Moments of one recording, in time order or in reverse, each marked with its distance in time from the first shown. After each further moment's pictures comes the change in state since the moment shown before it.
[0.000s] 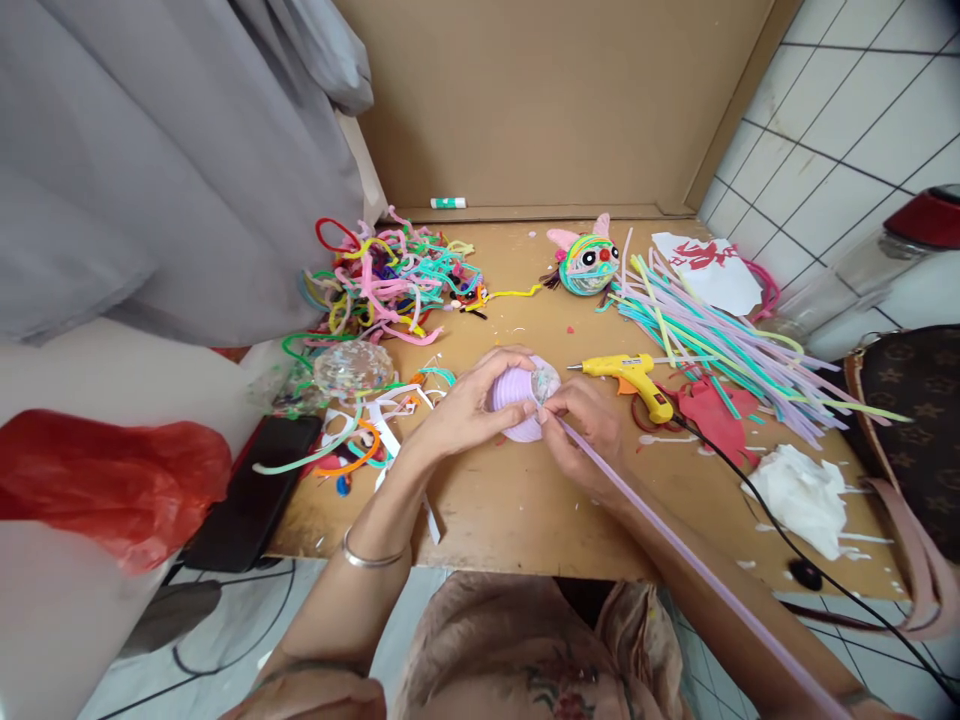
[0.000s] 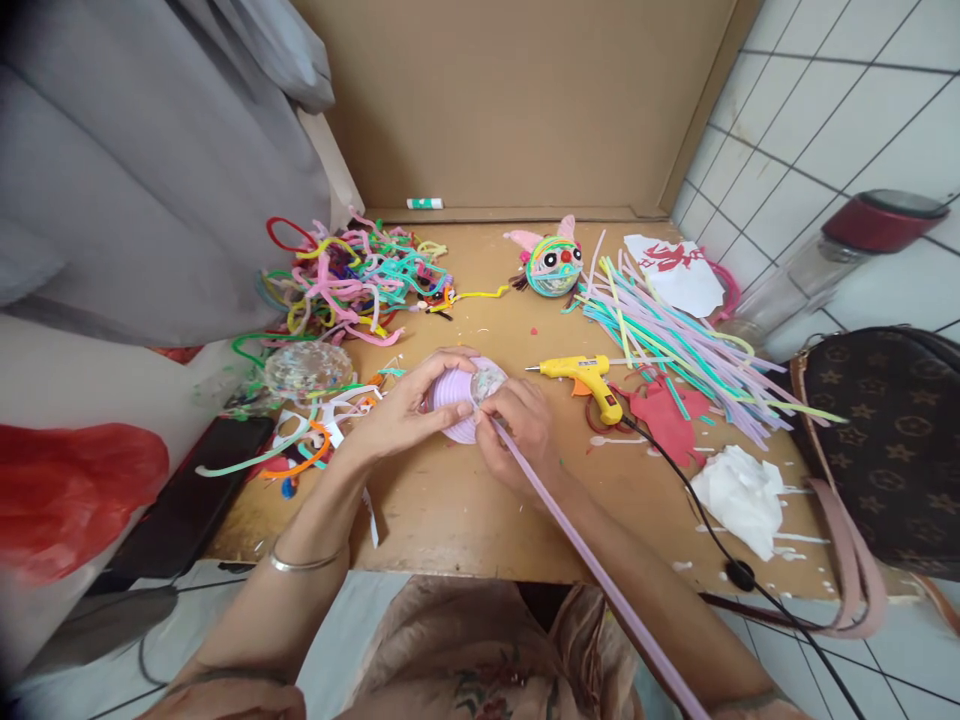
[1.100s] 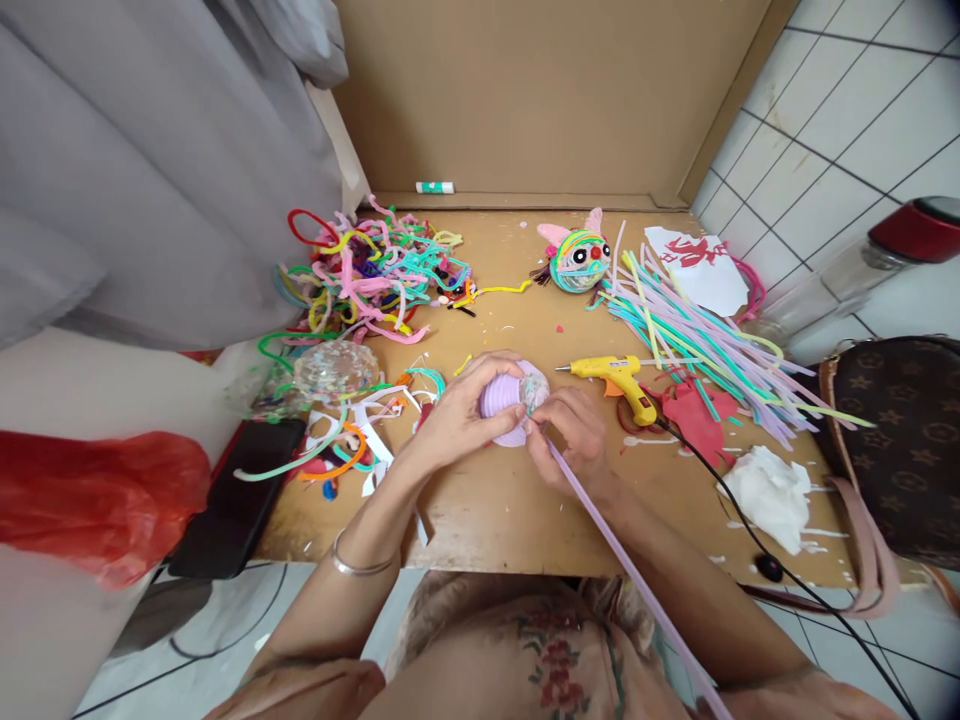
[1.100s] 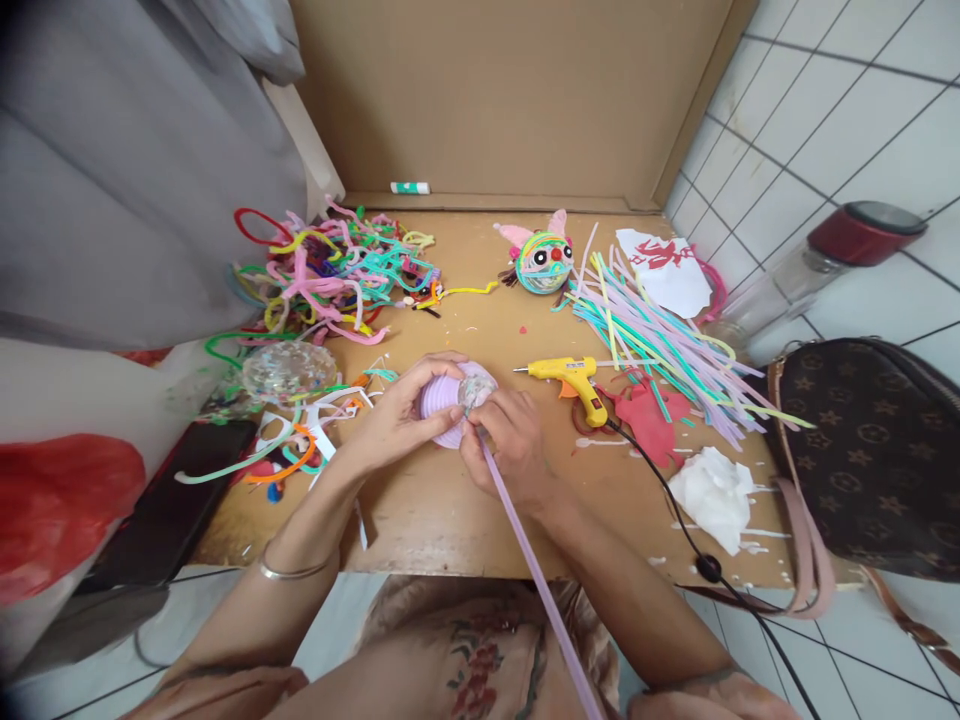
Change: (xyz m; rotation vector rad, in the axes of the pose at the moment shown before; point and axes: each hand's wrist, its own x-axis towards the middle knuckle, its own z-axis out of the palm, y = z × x) left_hand 0.002 0.005 0.008 -0.030 0.069 -0.073; right_hand -0.002 0.003 -0.002 -0.116 0.010 -0.082
